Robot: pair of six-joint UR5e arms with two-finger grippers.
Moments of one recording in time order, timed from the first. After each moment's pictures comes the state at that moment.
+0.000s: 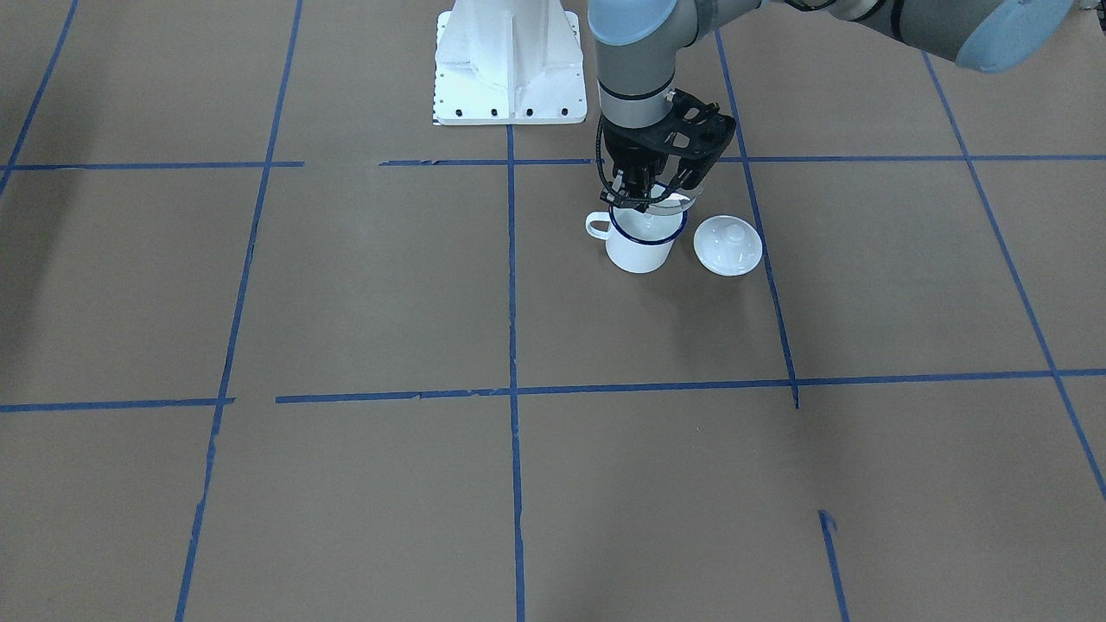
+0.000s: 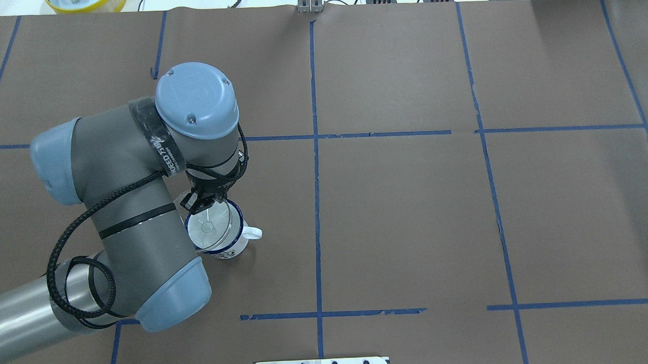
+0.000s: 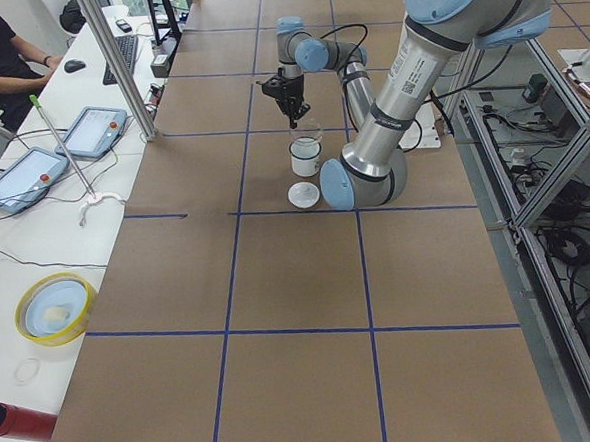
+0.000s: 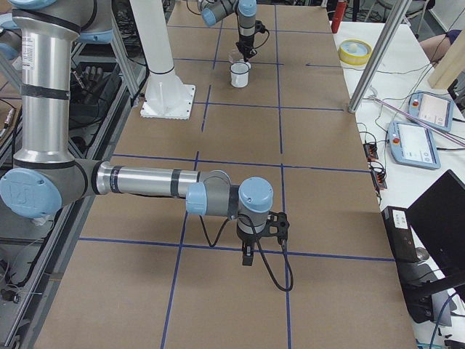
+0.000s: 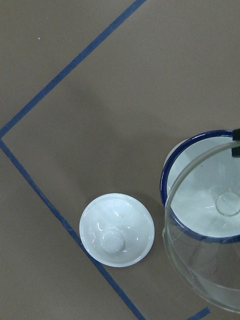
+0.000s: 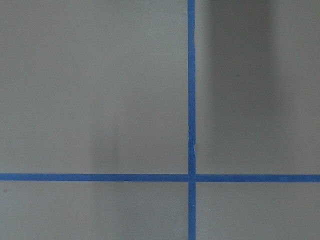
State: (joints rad) left arm -0.56 -2.29 -1.90 -1.06 -1.86 -1.98; right arm 1.57 -1.68 1.66 -1.57 2.29 0.01
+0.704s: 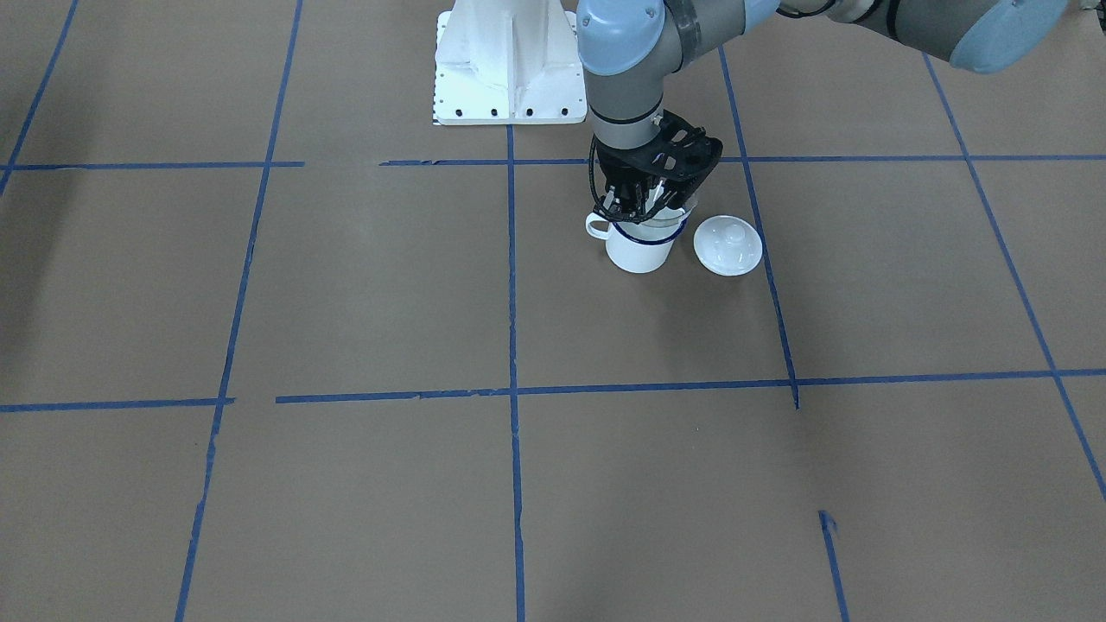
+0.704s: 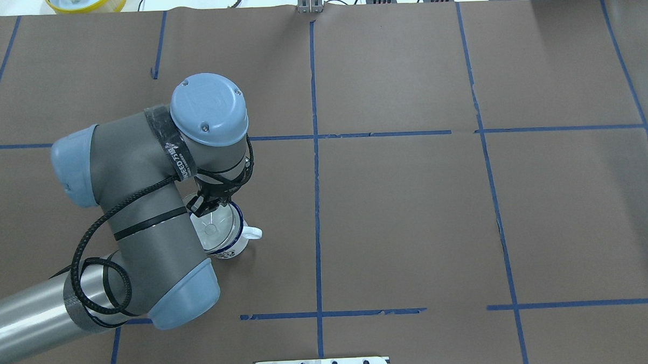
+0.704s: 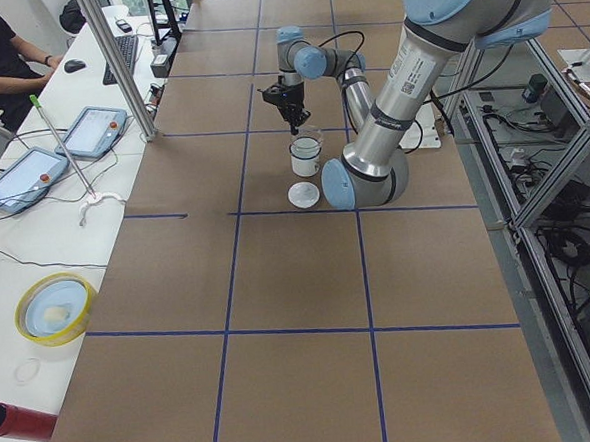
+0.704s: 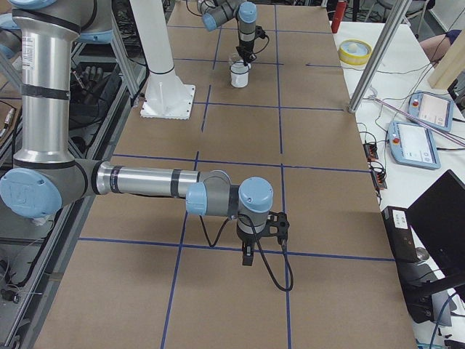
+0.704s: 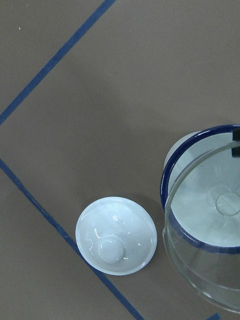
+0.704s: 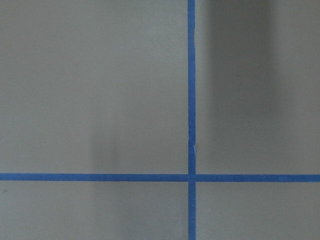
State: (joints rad) left arm -0.55 -2.29 -1.84 -1.11 -1.86 -1.94; right arm 1.57 -1.68 1.66 -1.57 2.29 0.01
